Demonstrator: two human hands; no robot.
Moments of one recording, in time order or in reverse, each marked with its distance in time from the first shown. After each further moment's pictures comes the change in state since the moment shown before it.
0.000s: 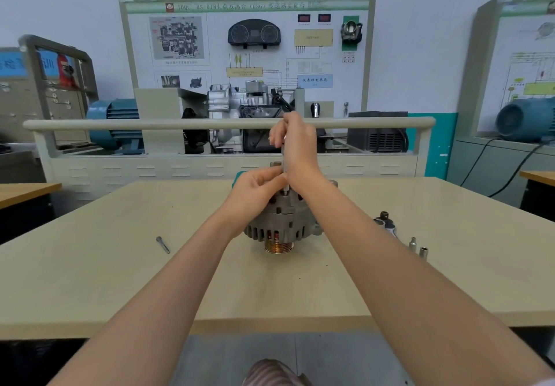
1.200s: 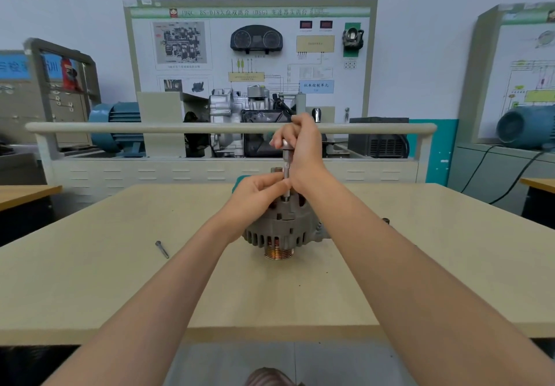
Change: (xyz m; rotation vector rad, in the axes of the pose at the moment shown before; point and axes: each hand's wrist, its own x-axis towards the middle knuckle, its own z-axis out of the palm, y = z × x) left_hand 0.000 0.004 -0.001 0.014 -0.038 0.015; right_hand 0.007 -0.006 -0.001 0.242 -0.005 0.125
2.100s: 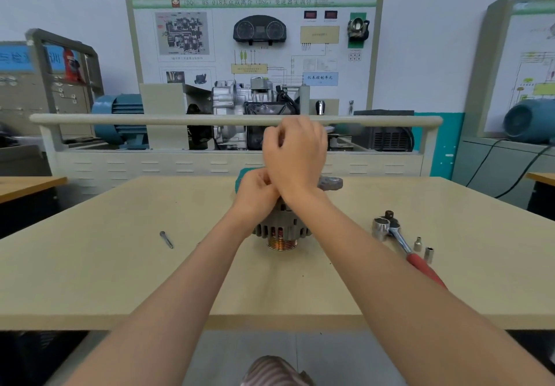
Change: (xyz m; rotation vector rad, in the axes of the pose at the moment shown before) left_hand 0.001 -0.011 0.009 0.014 0.181 -0.027; right_hand -0.022 0.029 0.001 -1.102 0.267 -0.665
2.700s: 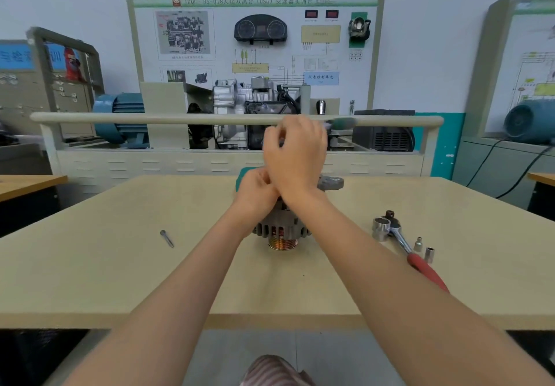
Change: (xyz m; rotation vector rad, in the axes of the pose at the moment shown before) left_hand 0.001 -0.001 -0.002 0.008 -0.008 -0.026; right_hand -0.002 -0.001 0.001 0.031 -0.001 0.010
